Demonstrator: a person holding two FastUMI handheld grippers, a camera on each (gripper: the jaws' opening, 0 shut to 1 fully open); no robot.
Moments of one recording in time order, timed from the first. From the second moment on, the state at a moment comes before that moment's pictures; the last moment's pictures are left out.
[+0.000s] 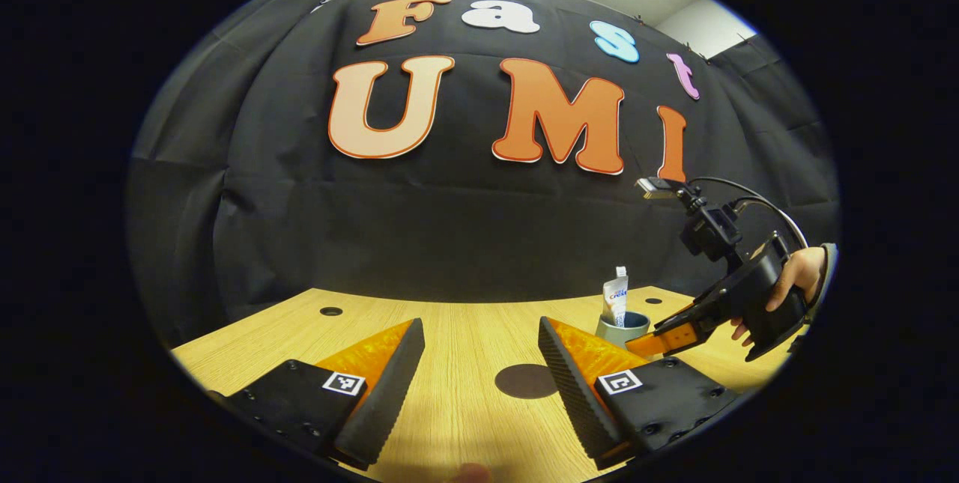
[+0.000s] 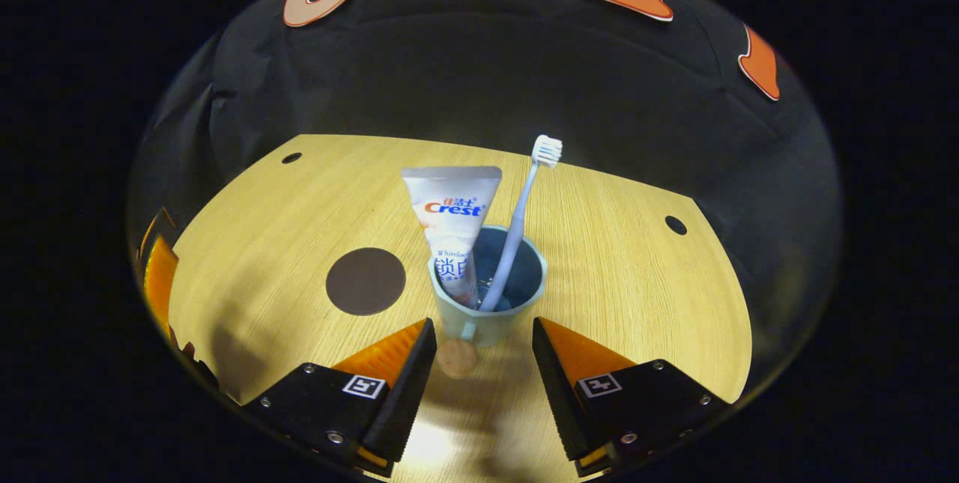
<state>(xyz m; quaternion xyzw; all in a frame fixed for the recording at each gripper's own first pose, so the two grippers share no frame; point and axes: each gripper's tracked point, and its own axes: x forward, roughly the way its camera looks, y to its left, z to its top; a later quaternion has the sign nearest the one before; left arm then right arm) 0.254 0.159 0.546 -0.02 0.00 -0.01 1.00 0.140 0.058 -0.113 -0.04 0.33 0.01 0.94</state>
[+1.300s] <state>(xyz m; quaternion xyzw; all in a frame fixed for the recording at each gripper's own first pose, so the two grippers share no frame) 0.231 0.176 0.538 -0.04 0.01 0.01 1.00 0.148 0.064 -0.128 -0.02 0.35 0.03 0.94</state>
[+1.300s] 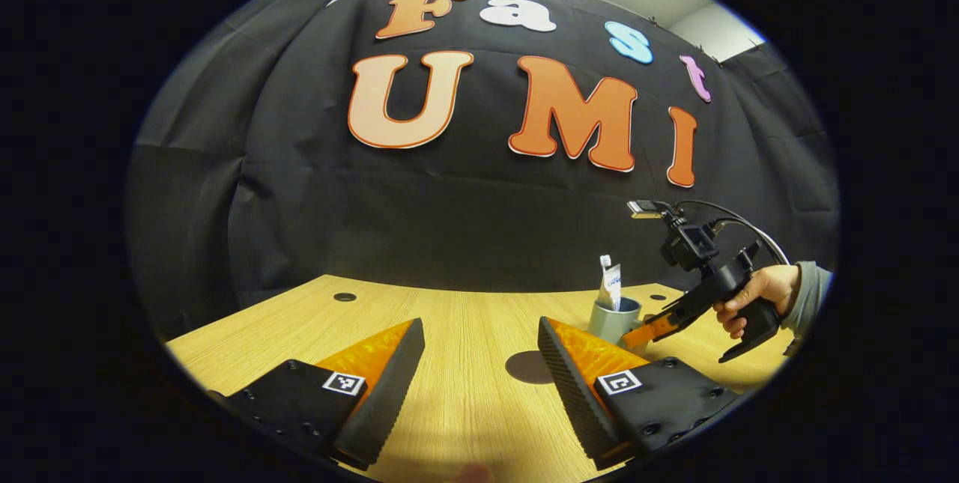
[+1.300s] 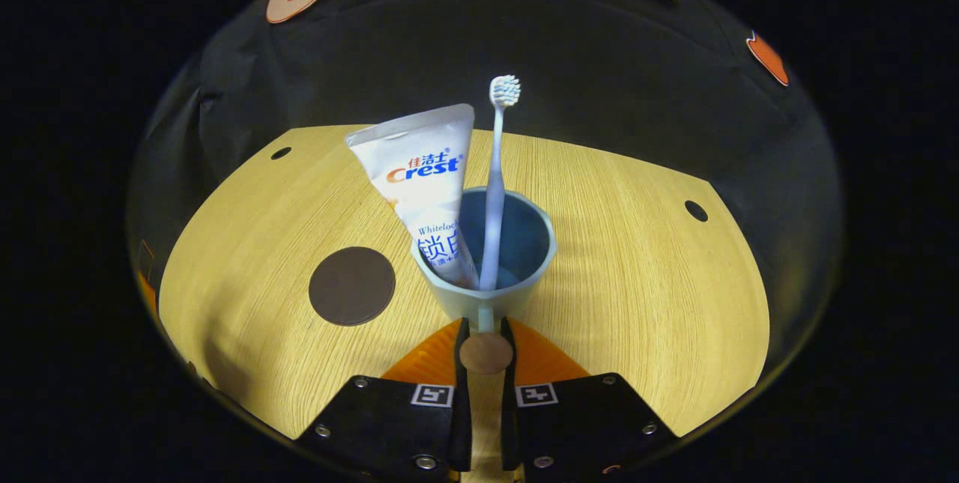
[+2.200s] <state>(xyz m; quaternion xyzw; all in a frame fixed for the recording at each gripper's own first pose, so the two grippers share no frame) 0.211 0.199 0.546 -0.03 0.01 0.05 1.00 0.155 0.069 -0.122 -0.01 0.31 0.09 0.95</state>
